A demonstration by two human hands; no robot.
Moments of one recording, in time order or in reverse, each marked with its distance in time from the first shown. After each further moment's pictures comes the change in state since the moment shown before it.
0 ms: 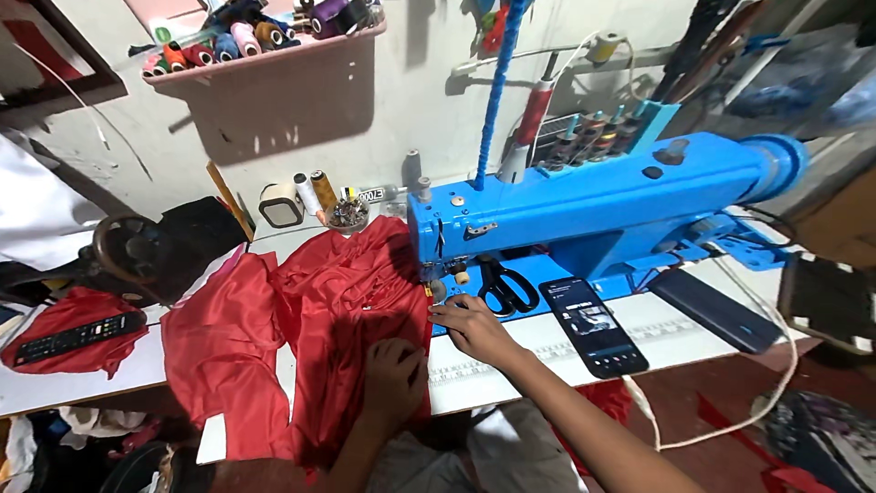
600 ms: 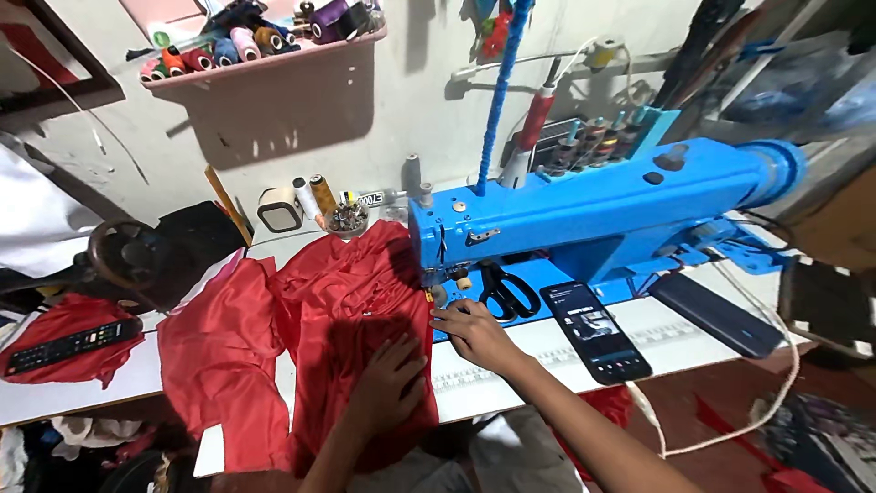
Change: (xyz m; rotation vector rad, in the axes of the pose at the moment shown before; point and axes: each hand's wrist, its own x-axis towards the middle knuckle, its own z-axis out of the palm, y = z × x) left_hand 0.005 -0.025 -0.021 -0.173 -0.340 0.155; right_hand 0.000 0.000 0.000 -0.020 0.000 0.004
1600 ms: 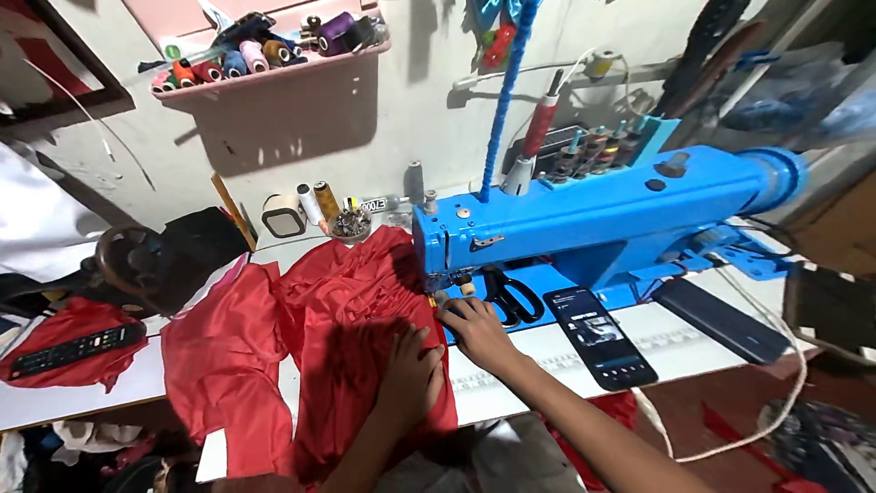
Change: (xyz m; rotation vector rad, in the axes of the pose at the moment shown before) left_hand 0.028 0.014 0.031 0.093 0.135 -0.104; right_hand 0.013 -0.007 0.001 -0.199 -0.017 0.149
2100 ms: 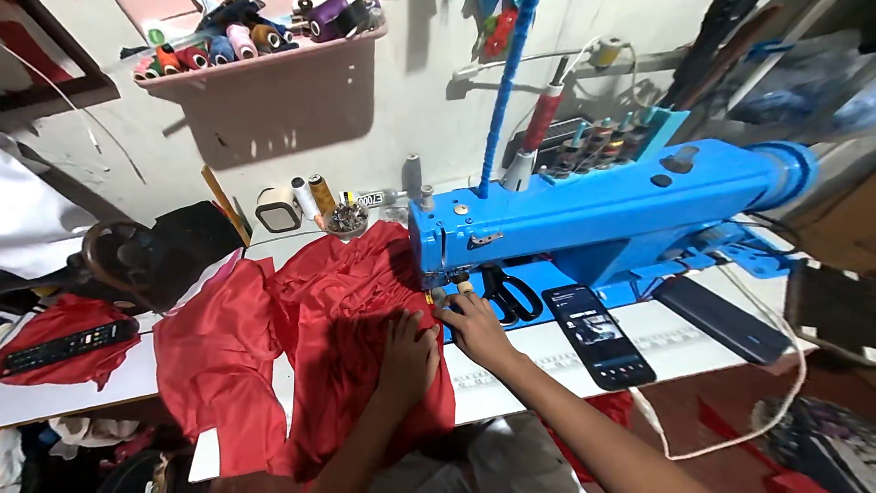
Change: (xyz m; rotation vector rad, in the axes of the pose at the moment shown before) left_hand 0.023 -0.003 0.010 0.044 0.038 -0.077; right_hand 0.002 0.004 0.002 0.092 0.044 0.015
